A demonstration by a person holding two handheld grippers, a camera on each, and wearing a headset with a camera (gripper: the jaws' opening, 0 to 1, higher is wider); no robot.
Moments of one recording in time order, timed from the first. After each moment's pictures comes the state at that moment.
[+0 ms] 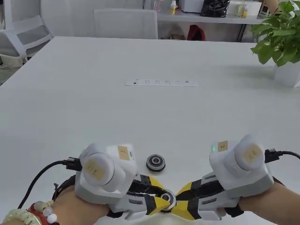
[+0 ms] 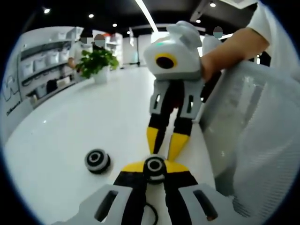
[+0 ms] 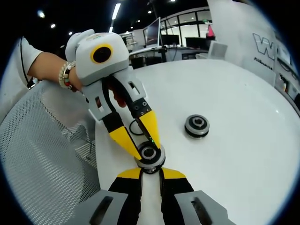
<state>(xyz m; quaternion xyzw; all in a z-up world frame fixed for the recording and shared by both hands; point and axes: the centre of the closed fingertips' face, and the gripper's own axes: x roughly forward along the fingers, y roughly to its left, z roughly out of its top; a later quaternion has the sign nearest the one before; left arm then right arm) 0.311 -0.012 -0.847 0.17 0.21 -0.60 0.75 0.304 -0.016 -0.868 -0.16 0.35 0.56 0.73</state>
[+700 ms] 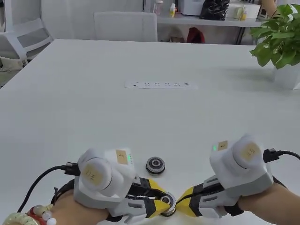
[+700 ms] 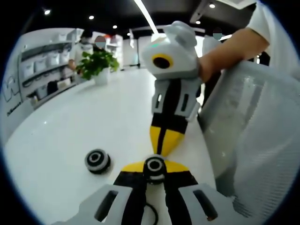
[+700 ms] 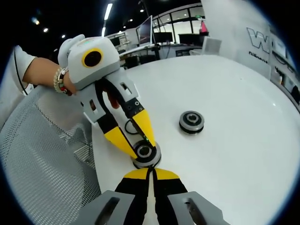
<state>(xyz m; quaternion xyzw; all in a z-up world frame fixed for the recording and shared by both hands) 0.311 -0.012 -0.848 0.17 0.20 -0.60 0.75 0.306 -0.021 -0.868 -0.15 0.37 0.54 0.74</state>
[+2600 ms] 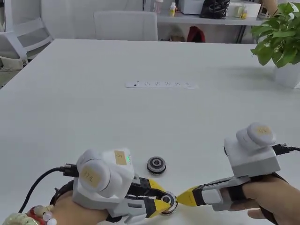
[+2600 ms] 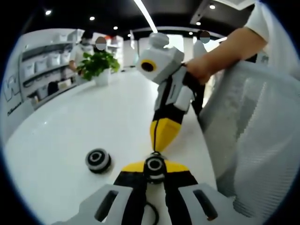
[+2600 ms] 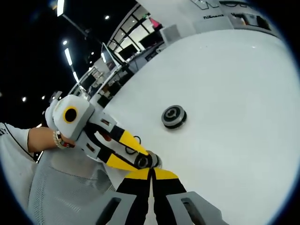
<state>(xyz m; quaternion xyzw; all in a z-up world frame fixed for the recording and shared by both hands) 0.312 -0.010 -0.848 0.16 0.20 -0.60 0.76 0.314 -0.019 -0.848 0.11 0.46 0.47 0.75</state>
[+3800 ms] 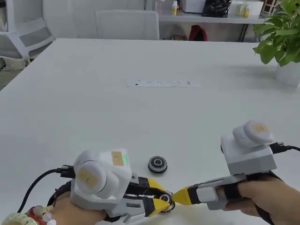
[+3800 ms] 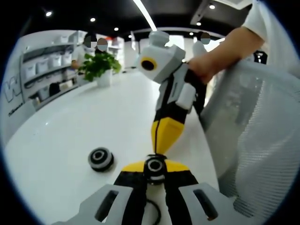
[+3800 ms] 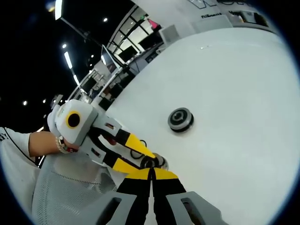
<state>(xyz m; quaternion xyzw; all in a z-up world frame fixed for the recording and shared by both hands) 0.315 -0.007 -0.848 0.16 0.19 -0.60 0.76 0.313 -0.006 -0.845 0.12 0.45 0.47 0.75</state>
